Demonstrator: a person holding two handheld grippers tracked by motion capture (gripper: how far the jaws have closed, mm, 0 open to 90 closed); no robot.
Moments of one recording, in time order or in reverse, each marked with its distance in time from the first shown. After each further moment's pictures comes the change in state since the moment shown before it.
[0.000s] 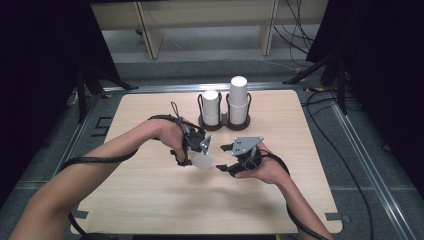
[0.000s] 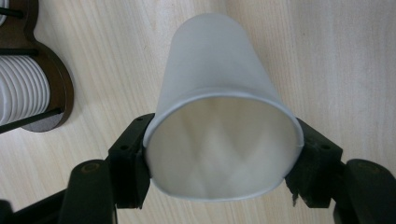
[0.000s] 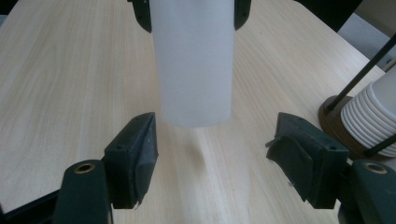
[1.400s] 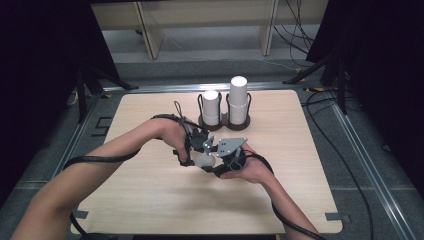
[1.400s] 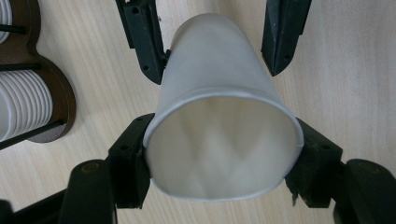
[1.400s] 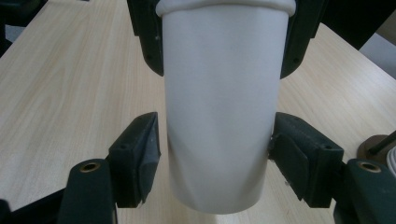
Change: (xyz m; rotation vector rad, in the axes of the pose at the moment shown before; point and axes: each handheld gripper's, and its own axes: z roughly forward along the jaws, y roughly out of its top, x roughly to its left) left arm 0.001 0.008 -0.004 0.001 -0.007 0.031; right arm 0.006 0.015 0.039 -0.060 0.049 -0.046
